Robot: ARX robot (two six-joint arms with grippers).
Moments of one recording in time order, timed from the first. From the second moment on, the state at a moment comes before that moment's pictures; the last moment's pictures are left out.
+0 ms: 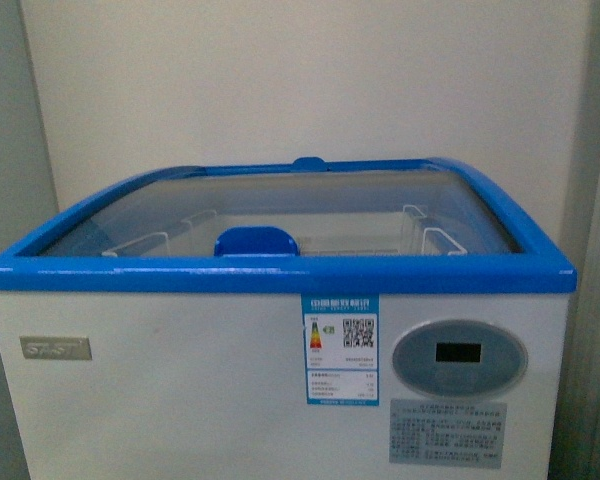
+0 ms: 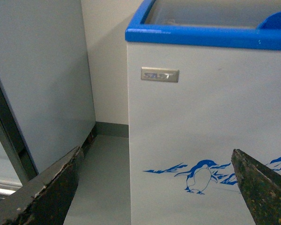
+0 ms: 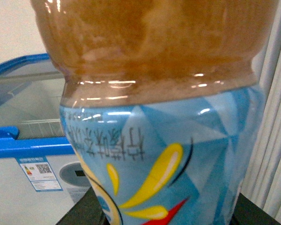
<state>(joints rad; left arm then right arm) 0.00 0.00 0.01 0.00 0.00 0.00 0.17 0.48 0.73 -0.19 0.31 0.10</state>
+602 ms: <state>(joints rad) -0.03 0.61 0.19 0.17 0.05 -0.17 0.17 0.48 0.73 -0.19 0.31 0.09</state>
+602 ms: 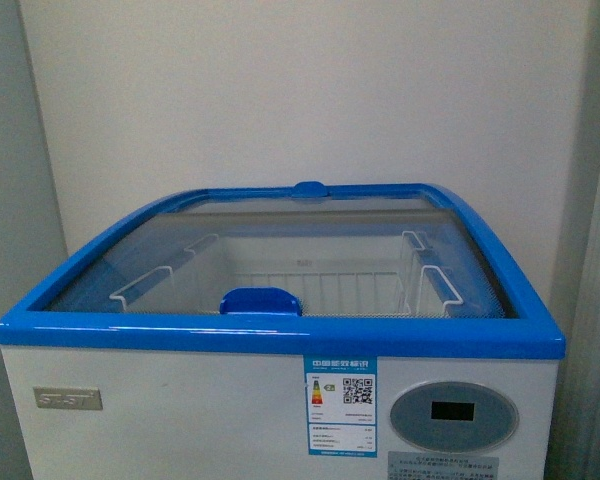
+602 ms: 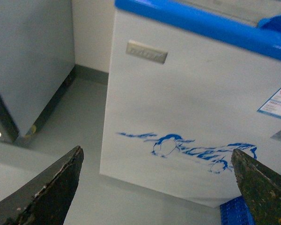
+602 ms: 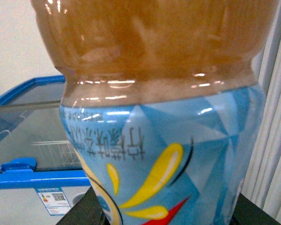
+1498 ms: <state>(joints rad) -0.21 1.70 1.12 0.33 0.39 1.21 0.17 0.48 0.73 -0.19 0.31 0.09</state>
